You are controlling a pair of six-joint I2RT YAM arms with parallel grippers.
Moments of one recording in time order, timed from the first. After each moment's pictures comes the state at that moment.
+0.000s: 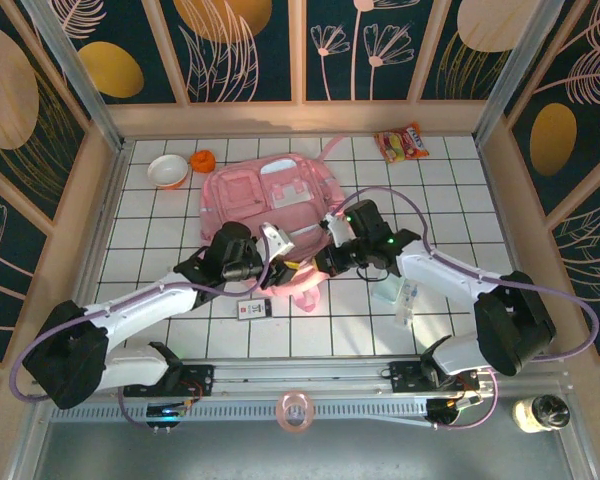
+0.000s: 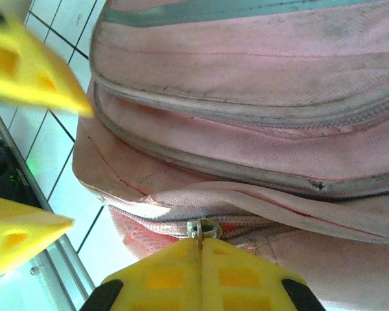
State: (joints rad) left arm -0.71 1.25 0.65 0.06 0.33 0.14; right arm 0.65 1.39 0.84 -0.34 -0.51 0.25
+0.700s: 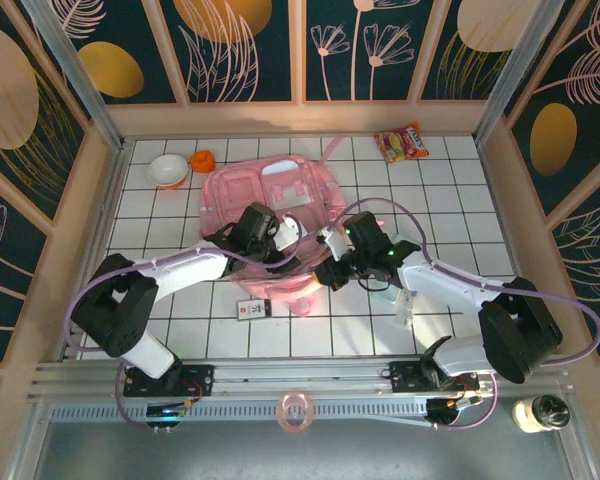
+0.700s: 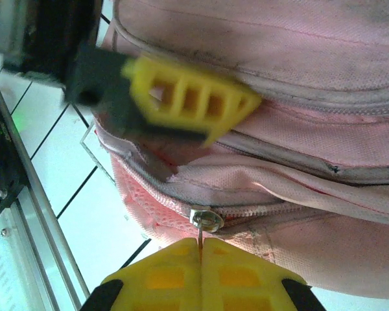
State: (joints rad) left arm -0.67 1.60 0.88 -0.08 0.14 0.38; right arm 0.69 1.35 0.76 -0.30 -0.50 0.14
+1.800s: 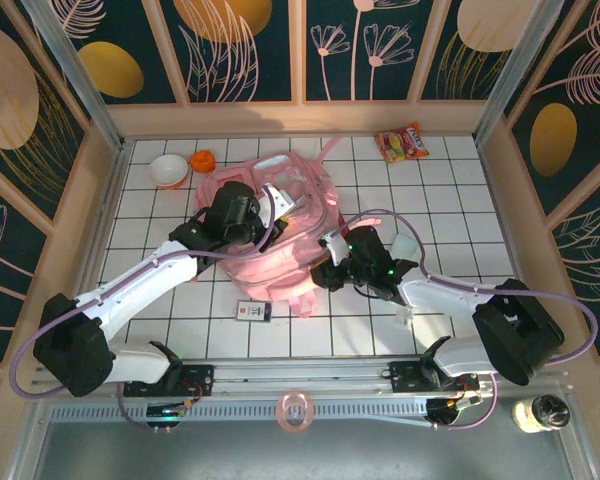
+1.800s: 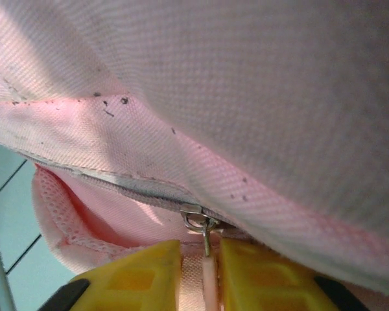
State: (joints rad) left arm -0.66 1.33 1.01 -0.26 0.15 0.26; right arm 0.73 1.33 0.58 0.07 -0.35 0.21
